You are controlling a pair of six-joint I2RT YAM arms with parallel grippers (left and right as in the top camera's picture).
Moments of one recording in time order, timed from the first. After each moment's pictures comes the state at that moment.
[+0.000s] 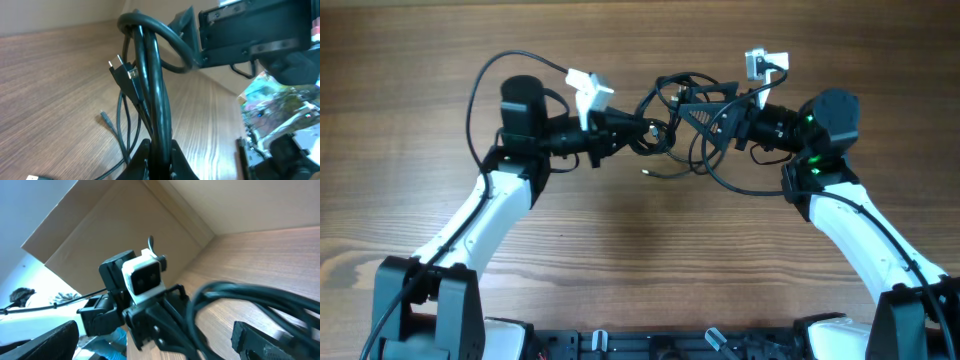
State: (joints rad) left arm -0.19 1.54 0.87 0.27 1.12 -0.08; right arm 0.17 1.45 0.79 0.77 -1.07 0.88
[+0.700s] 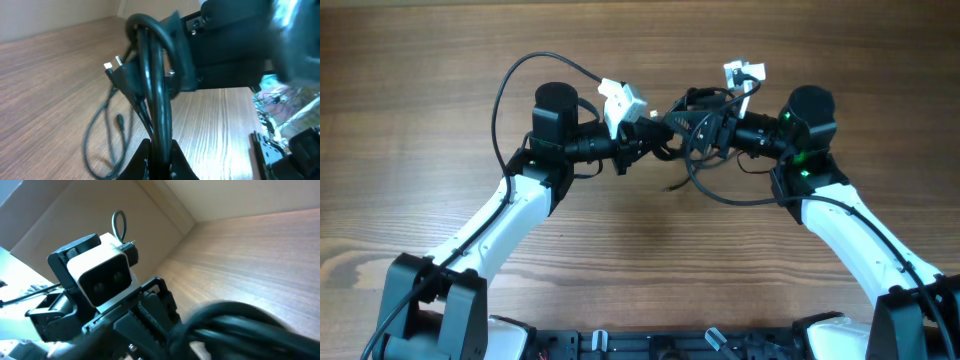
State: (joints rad) left arm -0.33 1.54 0.87 0.28 0.97 -0.02; right arm 0.24 1.45 0.79 0.55 -0.99 0.66
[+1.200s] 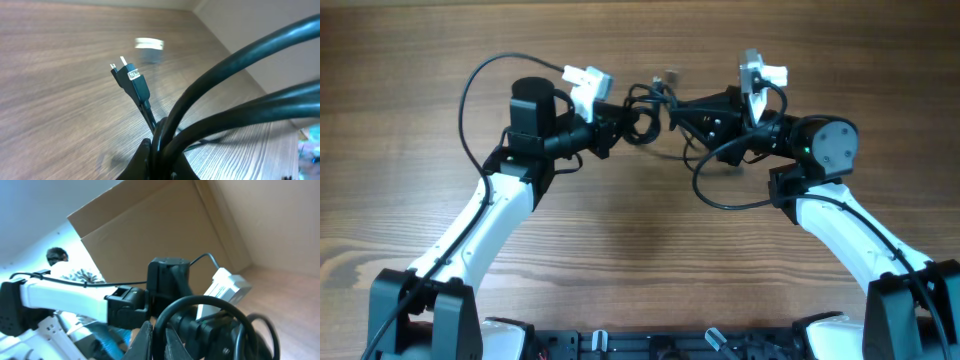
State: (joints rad) left arm -0.22 1.51 0.89 0.09 0.73 -0.17; right arm 0.24 1.49 0.76 1.25 -1.13 0.99
